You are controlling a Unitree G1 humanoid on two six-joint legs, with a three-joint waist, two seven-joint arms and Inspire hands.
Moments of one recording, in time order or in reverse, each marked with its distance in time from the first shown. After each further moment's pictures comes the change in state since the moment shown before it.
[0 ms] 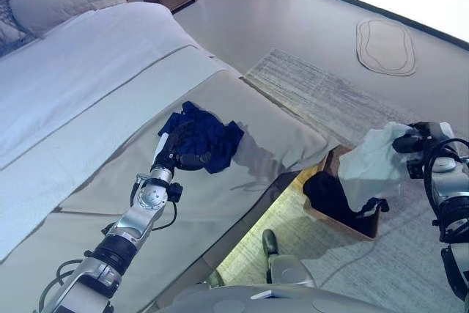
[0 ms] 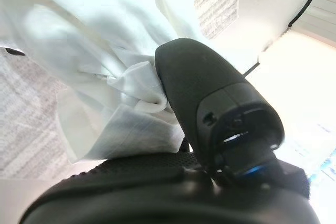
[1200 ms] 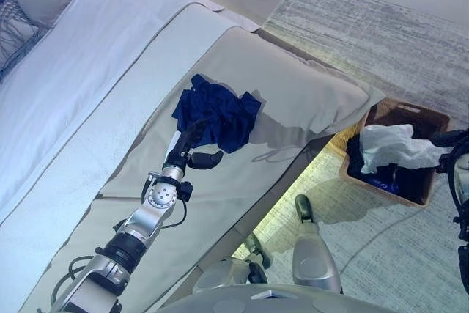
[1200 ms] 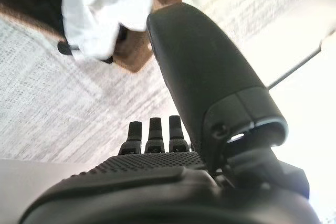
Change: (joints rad) left arm -0.020 -0.045 -0.032 -0.020 -0.001 -0.004 -0.013; right arm -0.002 -0.084 -0.148 -0.009 -0.116 0.016 -0.164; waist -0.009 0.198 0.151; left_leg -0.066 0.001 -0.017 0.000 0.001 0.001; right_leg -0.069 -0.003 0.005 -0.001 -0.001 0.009
